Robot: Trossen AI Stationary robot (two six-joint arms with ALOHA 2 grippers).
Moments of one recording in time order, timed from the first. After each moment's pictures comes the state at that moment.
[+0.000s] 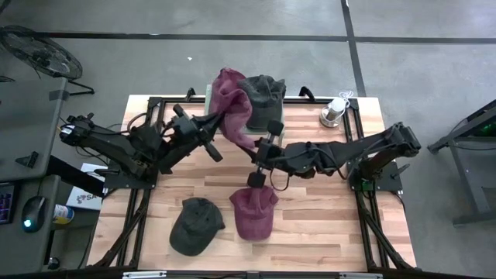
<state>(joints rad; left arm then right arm) -0.32 1.19 1.18 0.37 -1.02 0.27 0.26 1.60 1.54 -0.07 0.67 -0.23</state>
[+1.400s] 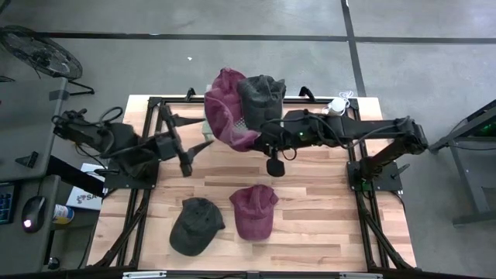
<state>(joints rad) -0.44 1.00 1.23 -0.08 -0.77 0.70 0.03 1.50 1.54 -0.42 0.02 -0.05</state>
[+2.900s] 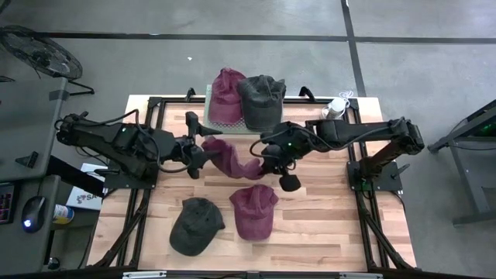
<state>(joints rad) -0.30 1.14 1.37 -0.60 -0.60 0.62 0.06 1.54 1.54 -0.68 -0.27 -0.15</state>
